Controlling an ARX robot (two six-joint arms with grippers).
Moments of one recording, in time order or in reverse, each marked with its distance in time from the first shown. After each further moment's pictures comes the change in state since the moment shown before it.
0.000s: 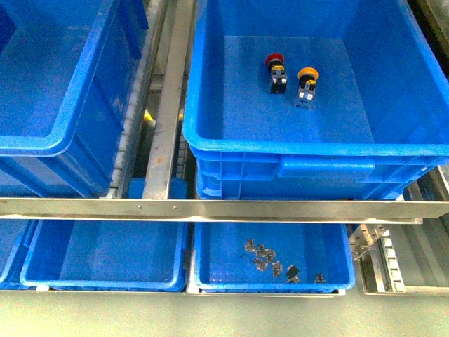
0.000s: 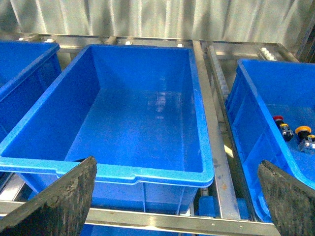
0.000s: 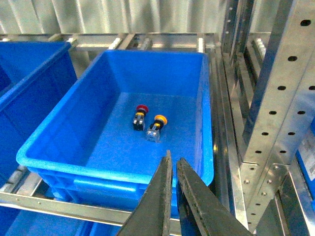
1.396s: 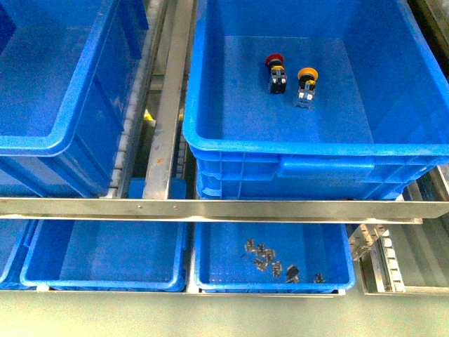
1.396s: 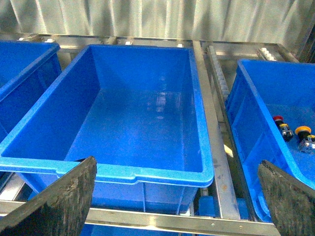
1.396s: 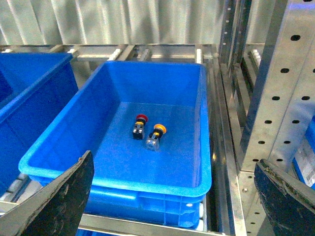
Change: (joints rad) left arm 0.000 0.000 0.000 0.000 0.000 0.000; right arm 0.000 -0.061 0.000 -0.029 0.003 -0.002
